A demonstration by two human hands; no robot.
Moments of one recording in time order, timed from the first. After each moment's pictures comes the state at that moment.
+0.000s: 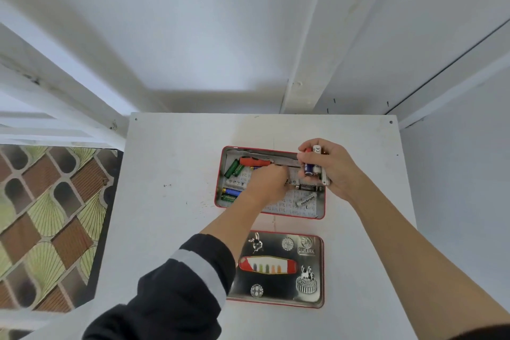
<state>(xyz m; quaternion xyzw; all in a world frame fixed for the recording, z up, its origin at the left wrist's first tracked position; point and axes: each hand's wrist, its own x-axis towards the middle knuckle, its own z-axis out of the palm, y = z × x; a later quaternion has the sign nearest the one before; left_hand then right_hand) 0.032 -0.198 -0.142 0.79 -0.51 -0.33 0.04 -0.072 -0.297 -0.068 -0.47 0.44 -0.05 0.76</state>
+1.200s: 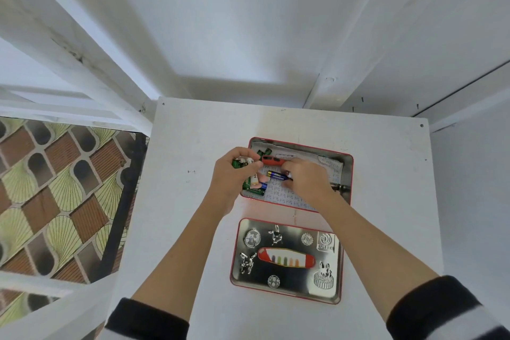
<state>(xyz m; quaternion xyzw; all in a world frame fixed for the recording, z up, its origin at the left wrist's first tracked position) 0.082 -0.103 -0.092 0.68 -0.03 -0.45 0.59 -0.023 -0.241 -0.130 -0.93 0.24 0.19 0.19</state>
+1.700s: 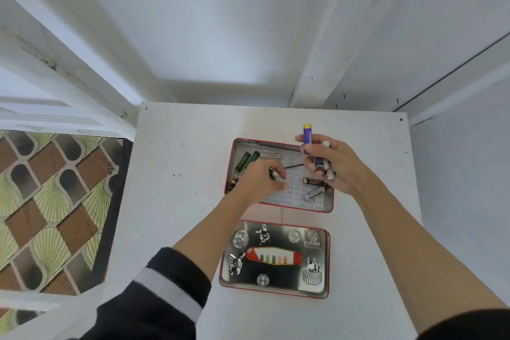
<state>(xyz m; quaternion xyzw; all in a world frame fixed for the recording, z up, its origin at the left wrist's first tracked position) 0.049 -0.155 -0.125 0.76 -0.35 -0.45 0.31 -0.067 -0.292 -0.074 -0.41 0.37 -0.05 0.83</state>
